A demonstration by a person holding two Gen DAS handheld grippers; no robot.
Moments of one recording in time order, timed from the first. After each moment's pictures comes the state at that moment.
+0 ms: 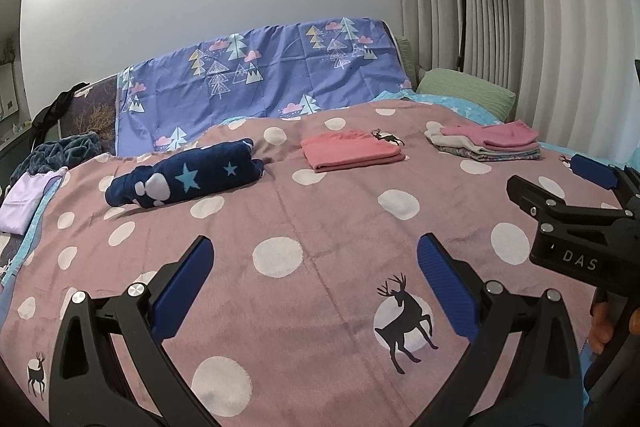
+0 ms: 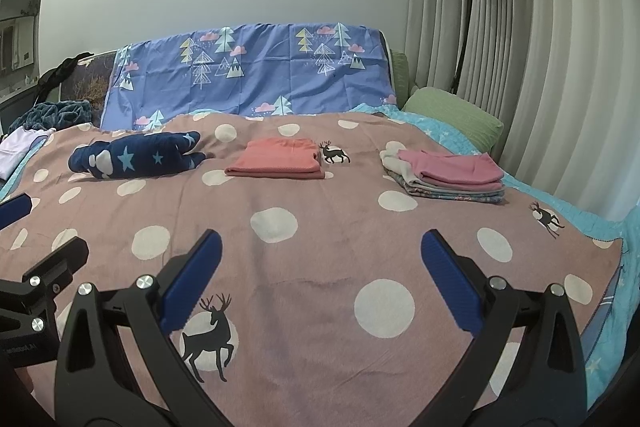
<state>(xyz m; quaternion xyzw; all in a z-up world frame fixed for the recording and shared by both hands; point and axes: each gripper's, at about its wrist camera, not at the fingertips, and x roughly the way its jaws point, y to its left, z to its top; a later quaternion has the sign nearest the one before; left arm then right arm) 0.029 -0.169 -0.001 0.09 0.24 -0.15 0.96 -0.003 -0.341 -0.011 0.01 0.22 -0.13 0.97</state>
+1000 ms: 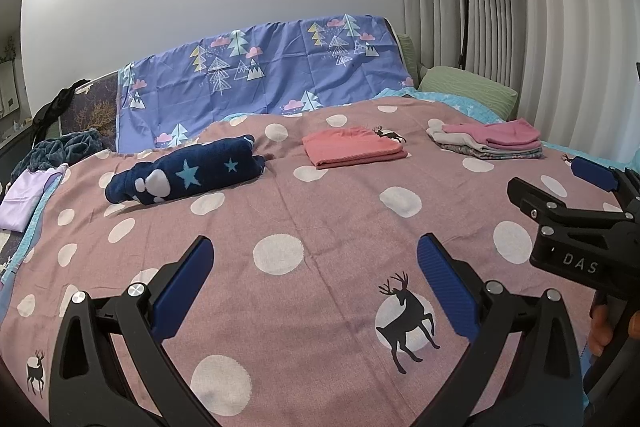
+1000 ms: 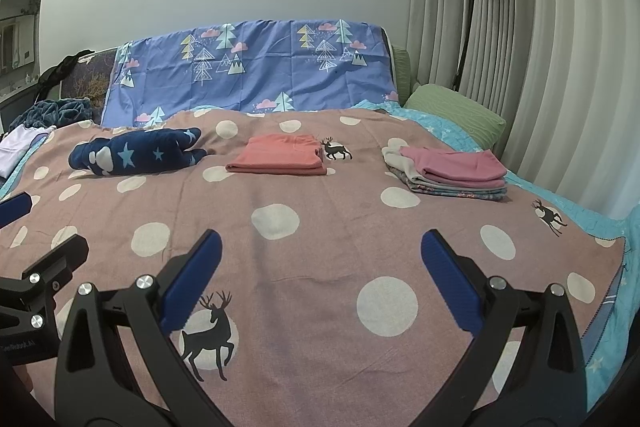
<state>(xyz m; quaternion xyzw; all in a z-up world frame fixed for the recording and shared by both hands) 0.030 -0.167 -0.003 0.09 0.24 -0.15 0.96 0.000 -0.343 -0.014 0.01 0.22 -0.13 0.97</state>
